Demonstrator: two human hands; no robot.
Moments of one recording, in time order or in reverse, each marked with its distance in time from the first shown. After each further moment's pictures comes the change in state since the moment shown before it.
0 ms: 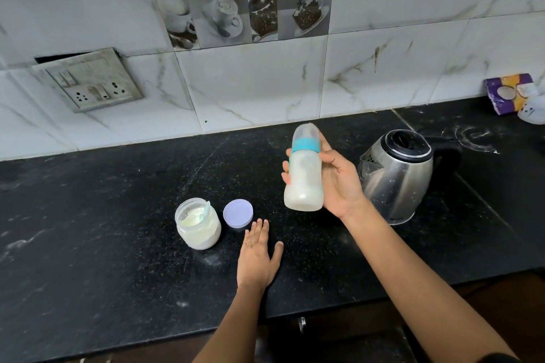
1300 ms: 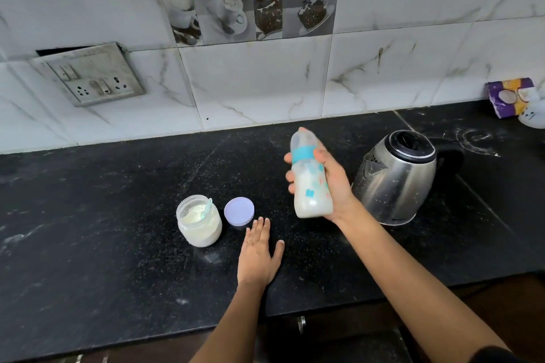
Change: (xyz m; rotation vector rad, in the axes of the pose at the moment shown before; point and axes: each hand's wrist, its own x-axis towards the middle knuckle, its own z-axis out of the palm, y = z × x) left_hand 0.001 -0.004 0.002 0.004 -0.008 0.010; right_hand 0.007 0.016 0.005 -0.115 0.143 0.009
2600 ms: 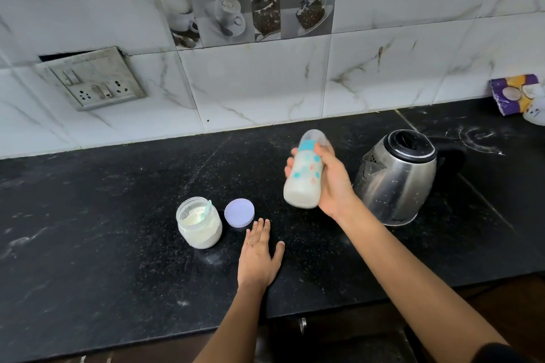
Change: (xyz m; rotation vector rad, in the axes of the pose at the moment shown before) left_hand 0.000 0.003 -0.001 -0.024 0.014 -0.020; right_hand 0.001 -0.007 -0.003 0.069 0.109 -0.067
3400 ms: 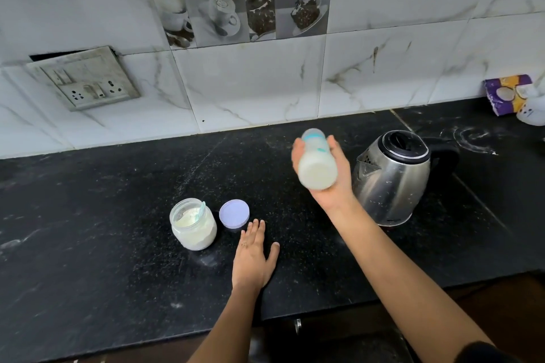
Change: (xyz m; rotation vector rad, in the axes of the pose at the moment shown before) left_hand 0.001 -0.004 0.004 0.013 0.001 0.000; right_hand 0.004 -0.014 -0.003 0.428 -0.160 0.221
